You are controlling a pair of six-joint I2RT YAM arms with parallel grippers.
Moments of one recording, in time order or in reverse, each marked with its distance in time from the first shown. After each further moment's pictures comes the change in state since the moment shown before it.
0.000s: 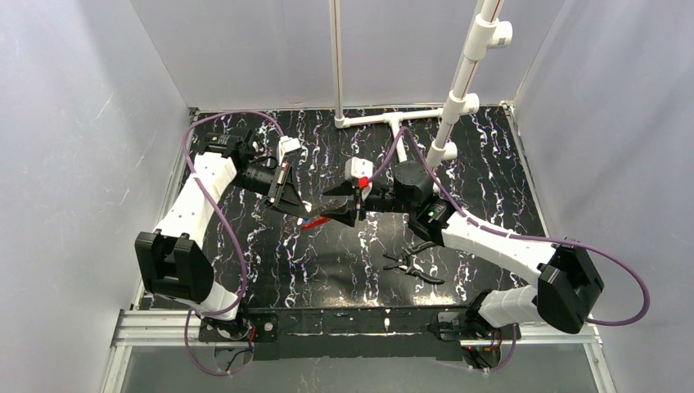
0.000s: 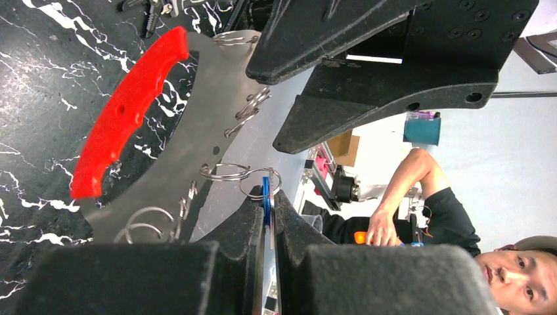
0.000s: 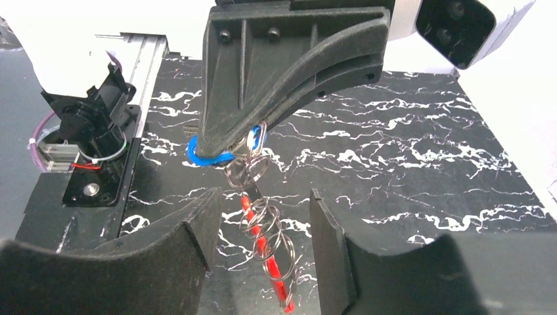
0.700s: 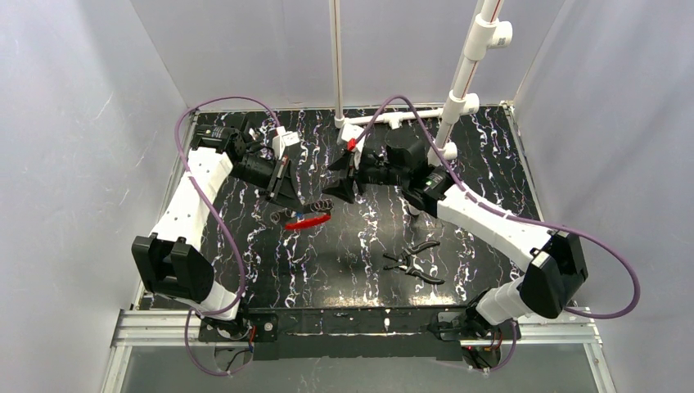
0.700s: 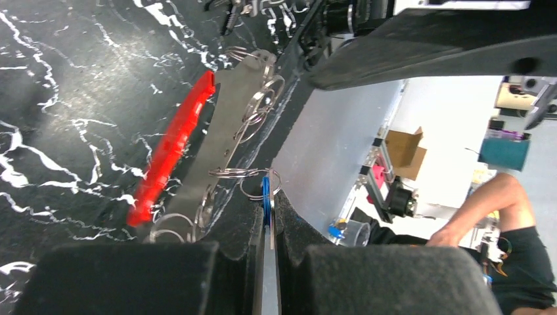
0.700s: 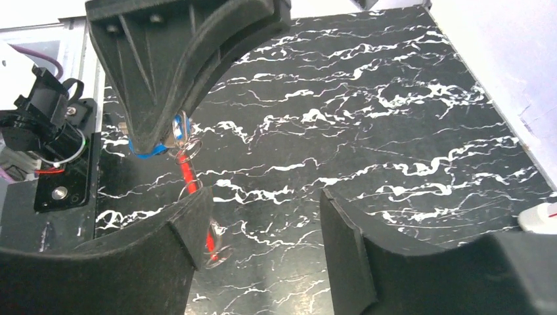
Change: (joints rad) left arm 0.000 0.003 0.118 0.016 -0.247 -0.049; right arm -0.084 0.116 0.311 -0.374 0.057 -0.019
